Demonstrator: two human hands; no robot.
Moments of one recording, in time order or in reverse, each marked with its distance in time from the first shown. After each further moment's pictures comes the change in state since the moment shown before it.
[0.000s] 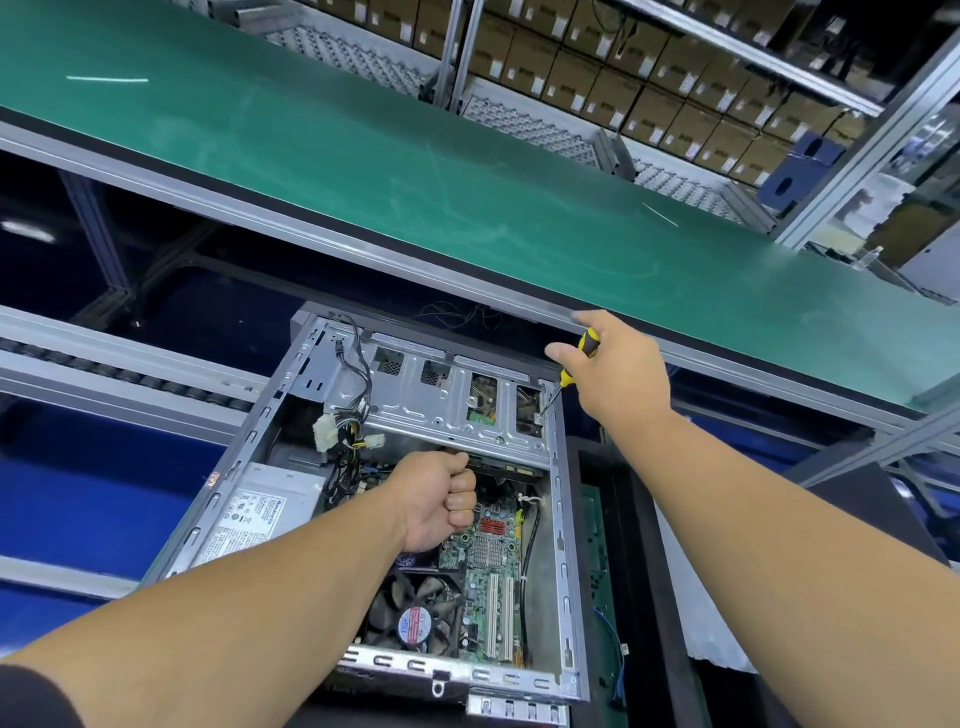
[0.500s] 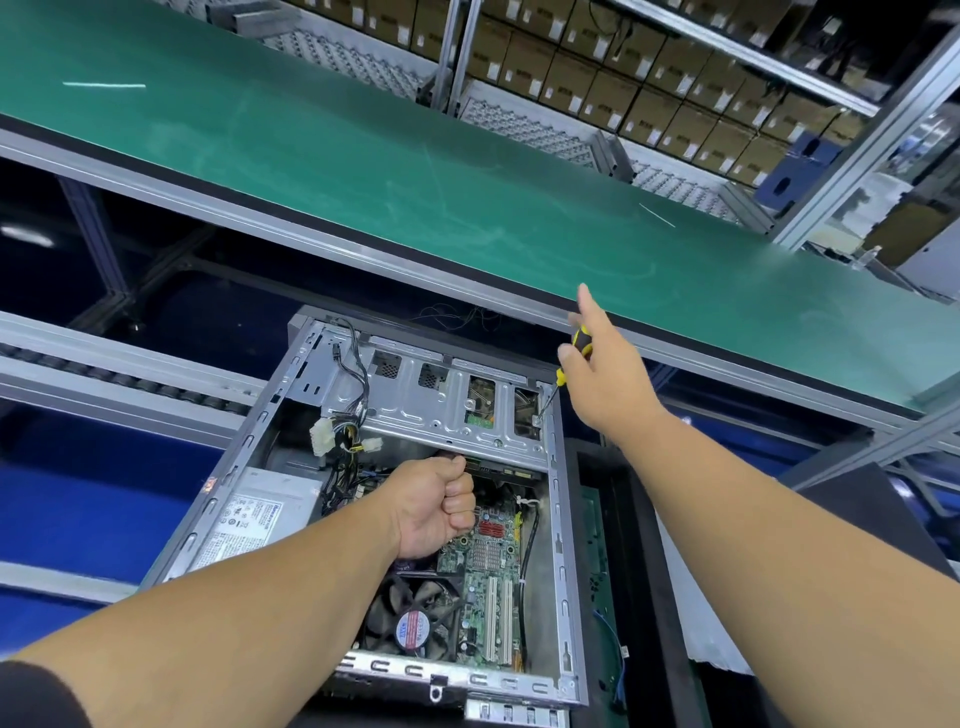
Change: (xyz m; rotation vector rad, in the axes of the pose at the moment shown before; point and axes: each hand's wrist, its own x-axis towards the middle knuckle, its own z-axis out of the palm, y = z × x) left_hand 0.005 -0.005 -0.008 -0.099 -0.081 0.050; right_hand -0.003 0.003 0.001 0.217 -0.147 -0.038
